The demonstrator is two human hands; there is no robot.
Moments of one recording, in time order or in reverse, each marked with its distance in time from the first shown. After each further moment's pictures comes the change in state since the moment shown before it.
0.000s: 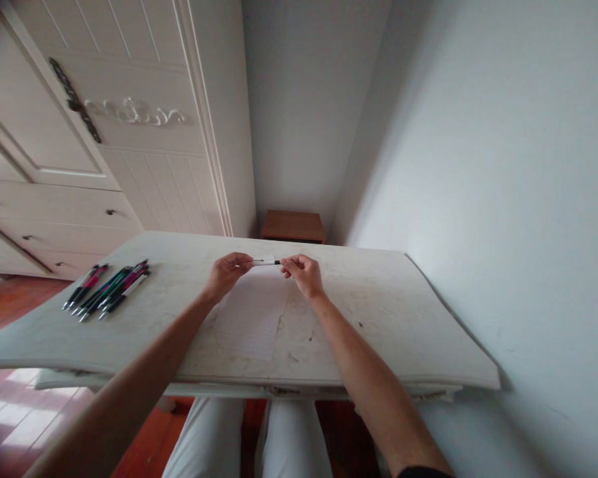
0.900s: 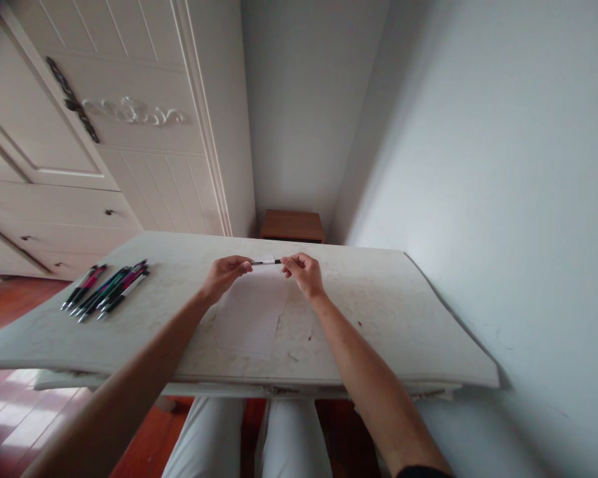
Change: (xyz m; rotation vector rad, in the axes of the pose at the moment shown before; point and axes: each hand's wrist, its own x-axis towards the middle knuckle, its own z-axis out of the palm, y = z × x) left_hand -0.001 0.004 -0.003 -0.074 -0.088 -0.077; right_hand -0.001 -0.003 -0.001 0.034 0.007 -0.016
